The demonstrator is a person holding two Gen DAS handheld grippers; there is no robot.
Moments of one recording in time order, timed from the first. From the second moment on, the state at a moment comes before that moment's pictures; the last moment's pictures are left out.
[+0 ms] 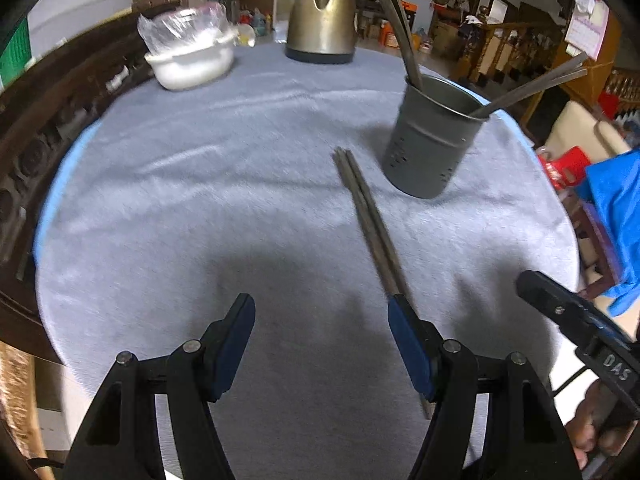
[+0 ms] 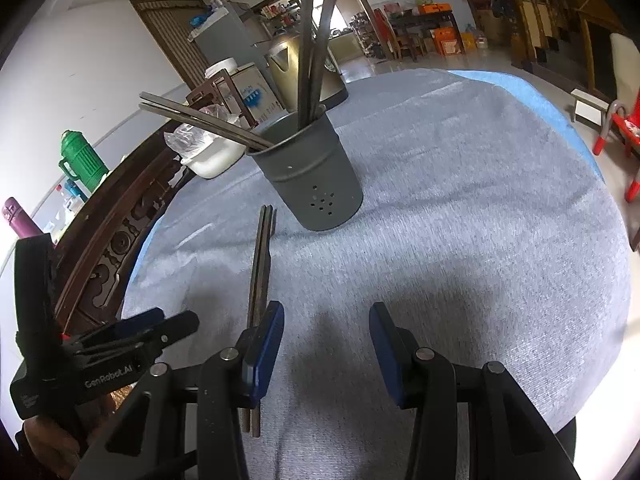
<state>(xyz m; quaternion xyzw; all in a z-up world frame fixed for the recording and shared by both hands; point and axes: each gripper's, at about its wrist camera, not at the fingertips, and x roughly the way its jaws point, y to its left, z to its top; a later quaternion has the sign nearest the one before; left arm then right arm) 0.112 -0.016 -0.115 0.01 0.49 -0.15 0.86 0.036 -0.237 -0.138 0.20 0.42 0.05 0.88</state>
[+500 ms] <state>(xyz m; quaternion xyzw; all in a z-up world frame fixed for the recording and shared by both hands) 0.113 -0.034 -0.138 0.01 0.51 -0.15 0.85 0.031 -0.254 -0.156 0.19 0.38 0.01 0.90</state>
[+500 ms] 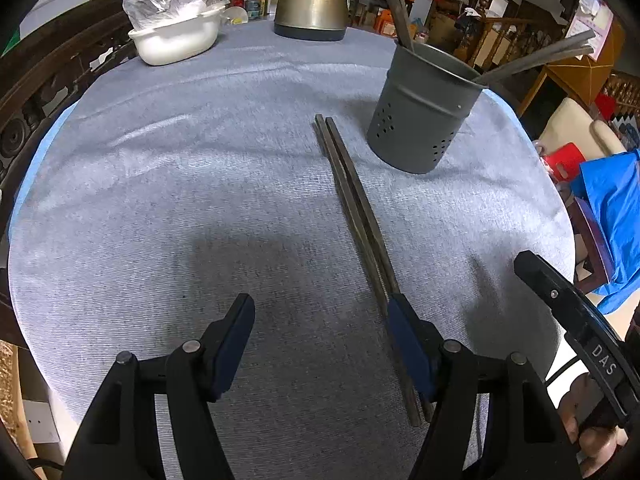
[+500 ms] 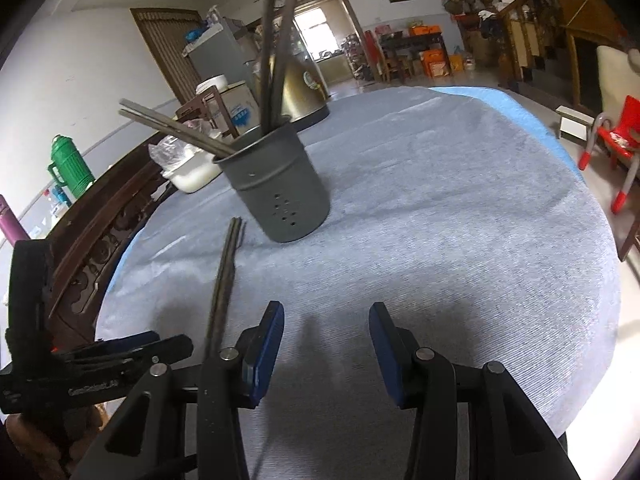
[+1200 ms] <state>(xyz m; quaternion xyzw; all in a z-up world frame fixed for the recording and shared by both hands) 0.119 -0.044 -0.150 0.04 0.51 -0.14 0.85 0.029 -0.260 -0.156 0.20 0.38 0.01 0.90</state>
